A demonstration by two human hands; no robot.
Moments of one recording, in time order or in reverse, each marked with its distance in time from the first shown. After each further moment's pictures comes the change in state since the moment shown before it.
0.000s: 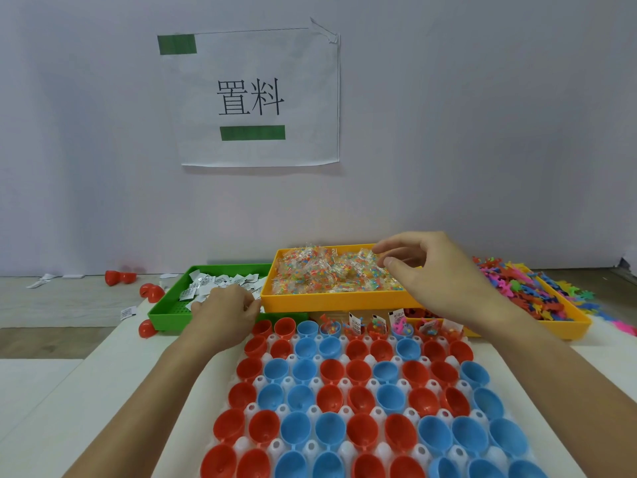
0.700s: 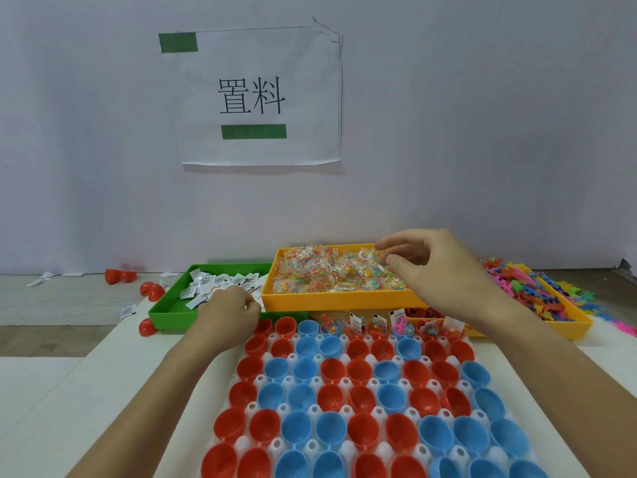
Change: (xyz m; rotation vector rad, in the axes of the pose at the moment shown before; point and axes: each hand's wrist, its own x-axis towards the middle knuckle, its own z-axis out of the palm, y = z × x) left_hand 0.001 -0.001 0.006 -0.129 0.002 -0.009; right_hand -0.001 -0.002 -0.003 0.009 -0.010 0.003
